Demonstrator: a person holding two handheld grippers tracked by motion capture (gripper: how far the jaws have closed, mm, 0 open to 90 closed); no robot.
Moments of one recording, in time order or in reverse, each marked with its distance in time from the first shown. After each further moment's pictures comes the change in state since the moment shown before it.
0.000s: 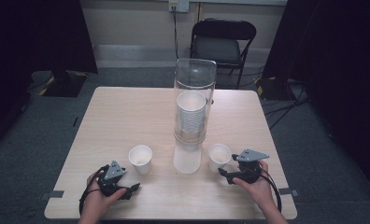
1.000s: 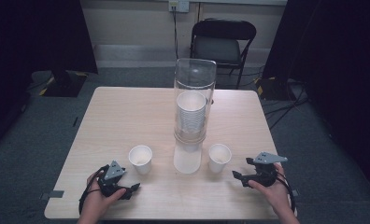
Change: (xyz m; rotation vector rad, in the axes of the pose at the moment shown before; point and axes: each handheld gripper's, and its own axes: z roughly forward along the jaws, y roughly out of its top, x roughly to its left) left arm 0.000 0.000 0.000 0.000 0.000 0.001; right arm -0.027 -0.024 -0.031 0.008 -0.013 0.071
